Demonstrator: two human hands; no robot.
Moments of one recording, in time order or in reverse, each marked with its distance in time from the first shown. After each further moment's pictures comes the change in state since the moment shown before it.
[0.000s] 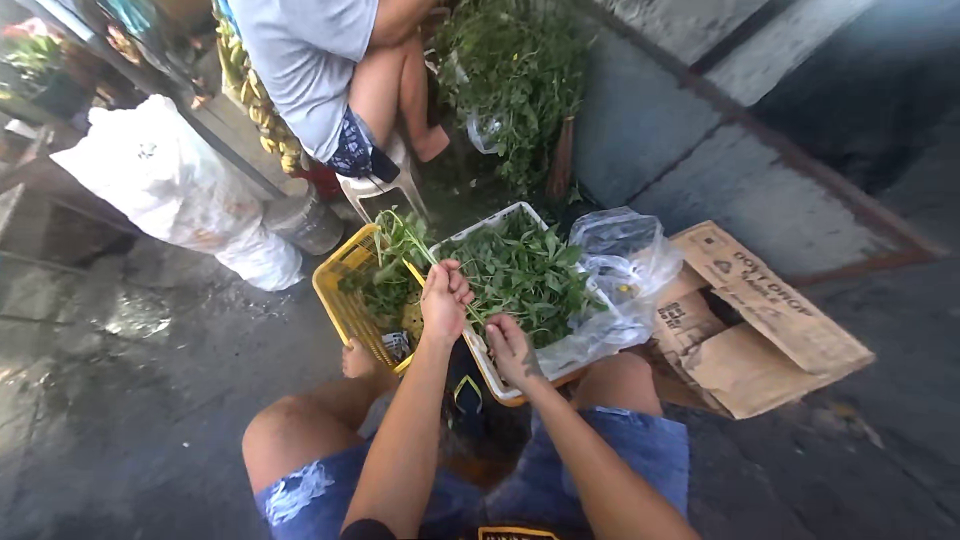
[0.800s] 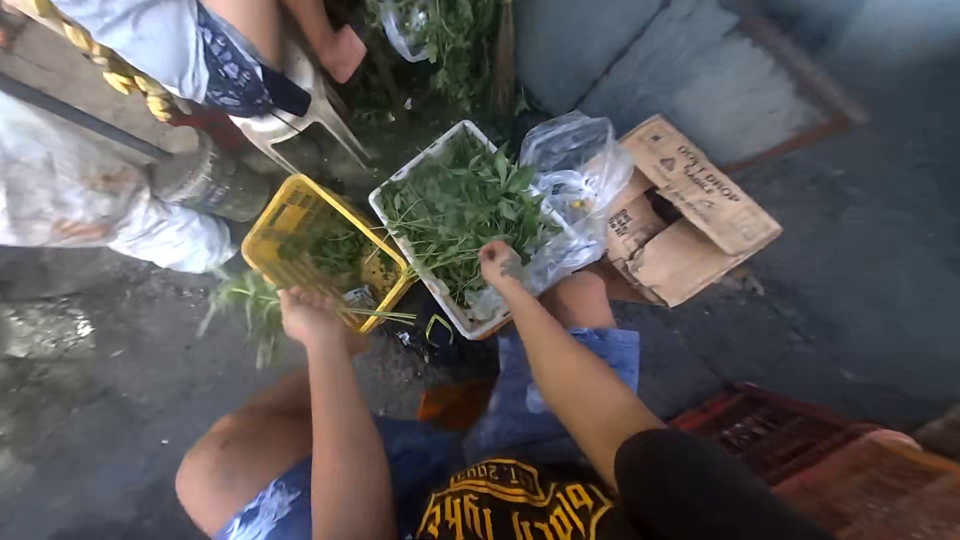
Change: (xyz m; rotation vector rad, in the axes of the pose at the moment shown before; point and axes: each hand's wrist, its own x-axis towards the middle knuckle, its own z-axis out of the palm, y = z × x) left_hand -0.005 0.038 -0.119 0.203 0.839 0.138; right_hand 0.058 0.082 -0.053 -0.433 0.128 0.590
